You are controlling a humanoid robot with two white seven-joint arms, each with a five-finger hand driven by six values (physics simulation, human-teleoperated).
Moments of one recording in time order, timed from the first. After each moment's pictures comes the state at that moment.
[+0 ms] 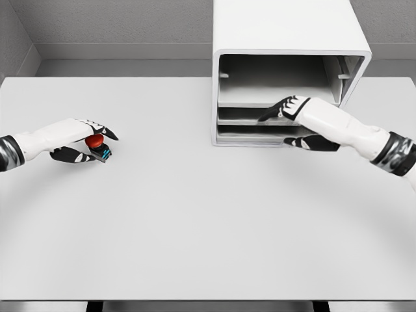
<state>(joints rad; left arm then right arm) -0.42 0.64 -0.25 -1.23 -0.41 -0.60 -0.61 -0.39 -0.74 0.43 -1.57 0.23 -0.61 0.25</state>
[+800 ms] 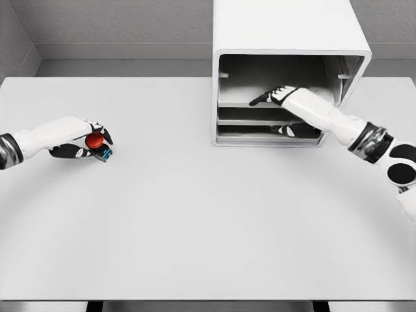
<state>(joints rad) -0.43 0.64 -0.24 -1.24 -0.41 -0.60 -0.61 -0.48 -0.58 0.44 -1.37 0.29 -0.61 0.25</state>
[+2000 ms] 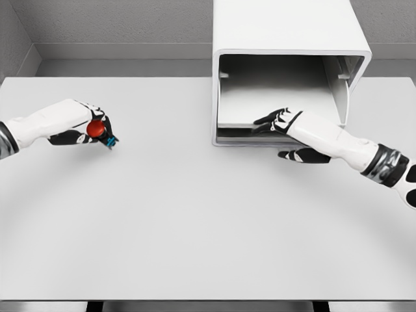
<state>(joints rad) -0.42 0.64 -0.18 -1.38 -0.41 -0.61 -0.61 -0.34 -0.72 0.43 -1.58 0.28 -0.61 0.25</state>
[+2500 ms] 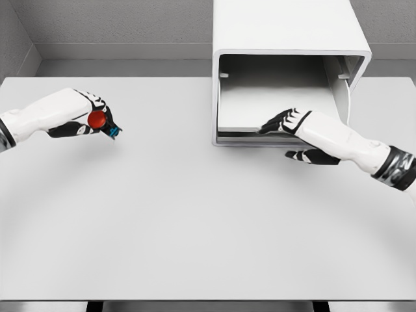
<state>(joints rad) -0.41 0.64 -0.14 -1.46 -0.40 -0.61 -0.61 -0.29 -0.75 0.37 -1.64 0.28 -0.61 0.25</state>
